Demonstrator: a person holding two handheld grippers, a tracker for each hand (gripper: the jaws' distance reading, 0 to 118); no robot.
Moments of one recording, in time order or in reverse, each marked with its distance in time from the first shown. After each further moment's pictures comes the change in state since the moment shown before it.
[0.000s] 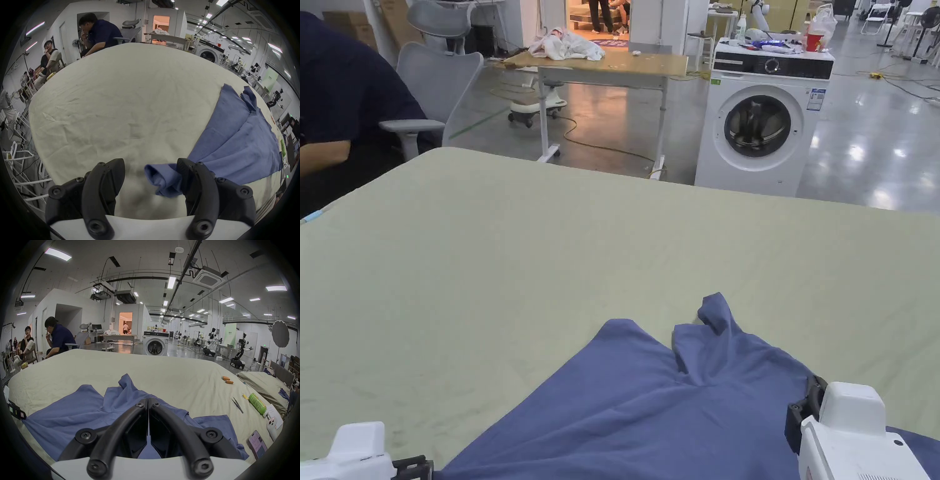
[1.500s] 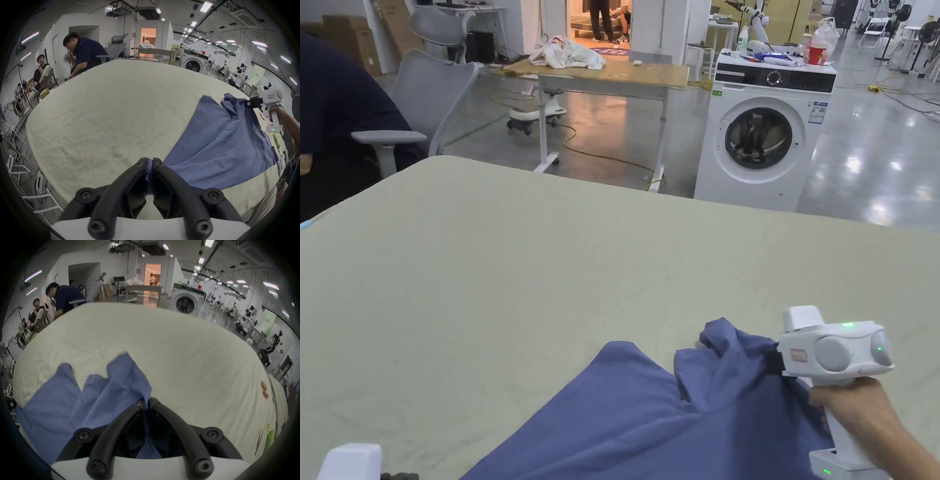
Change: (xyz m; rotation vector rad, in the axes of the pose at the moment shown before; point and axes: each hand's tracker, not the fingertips) left arm 0.024 0.011 0.042 0.149 -0.086 -0.085; right arm 0.020 0.064 -0.239 -0.455 0.265 0.154
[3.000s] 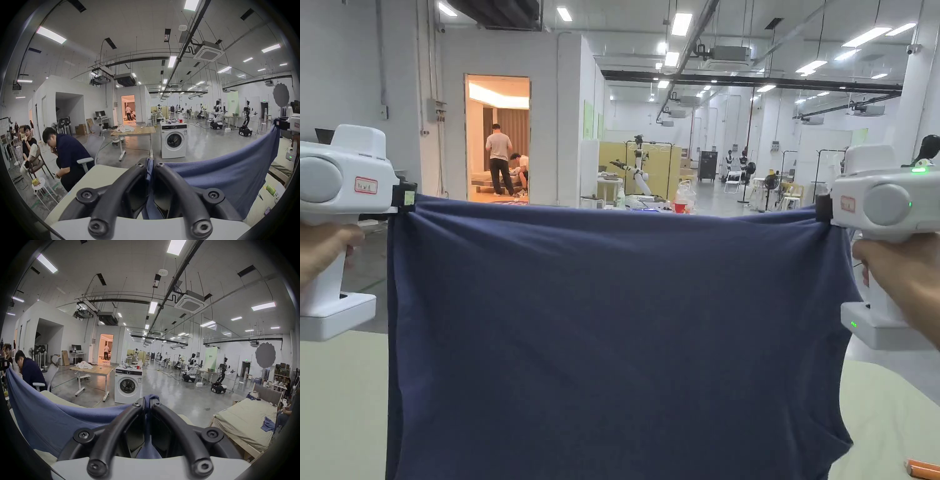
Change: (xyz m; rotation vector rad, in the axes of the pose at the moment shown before) left arm 0.145 0.472 0.120 0.653 -0.105 -0.208; right arm 0.162 0.211 0.355 0.659 -0.490 -0.162
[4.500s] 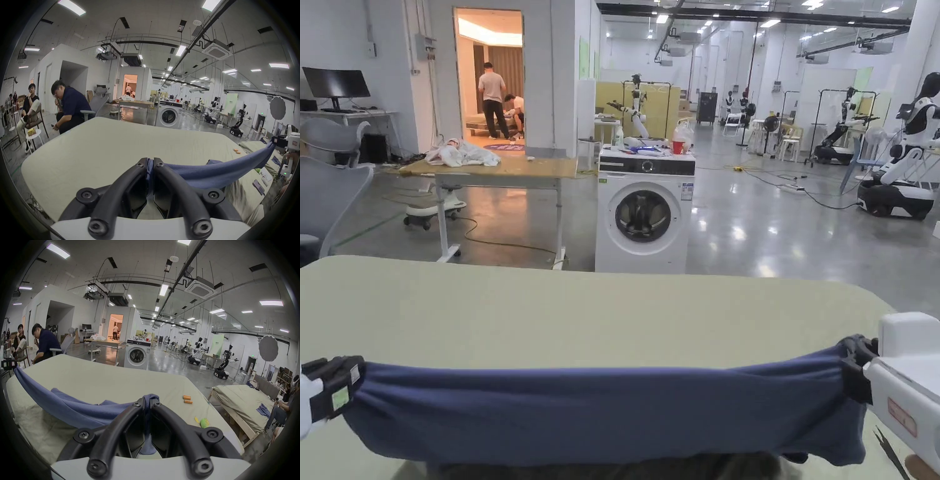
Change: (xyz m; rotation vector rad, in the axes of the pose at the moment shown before) left arm -0.020 -0.299 0.239 -0.162 -0.047 0.196; right arm 0.004 -0.254 0.263 -0.187 0.085 0.071
